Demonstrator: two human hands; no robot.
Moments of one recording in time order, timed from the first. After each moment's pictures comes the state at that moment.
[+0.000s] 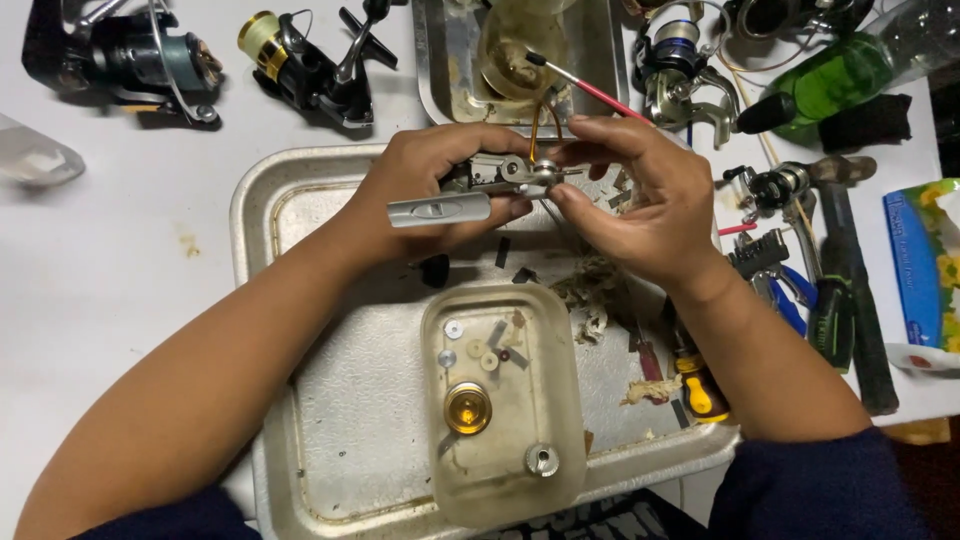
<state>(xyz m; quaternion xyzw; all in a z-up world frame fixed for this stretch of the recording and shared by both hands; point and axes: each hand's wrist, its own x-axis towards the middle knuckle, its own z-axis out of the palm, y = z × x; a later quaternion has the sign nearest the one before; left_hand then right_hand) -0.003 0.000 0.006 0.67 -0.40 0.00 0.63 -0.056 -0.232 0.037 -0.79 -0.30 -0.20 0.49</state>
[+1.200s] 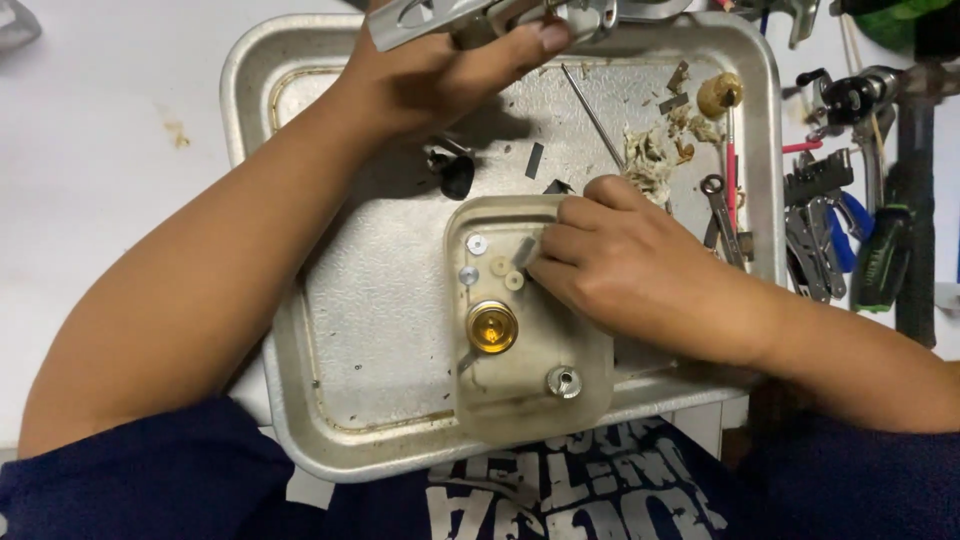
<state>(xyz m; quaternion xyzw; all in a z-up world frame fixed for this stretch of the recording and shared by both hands) -0.001 0.005 0.020 0.83 -0.29 -0.10 0.47 -0.135 -0.202 0.049 -0.87 -0.49 0.05 -0.01</state>
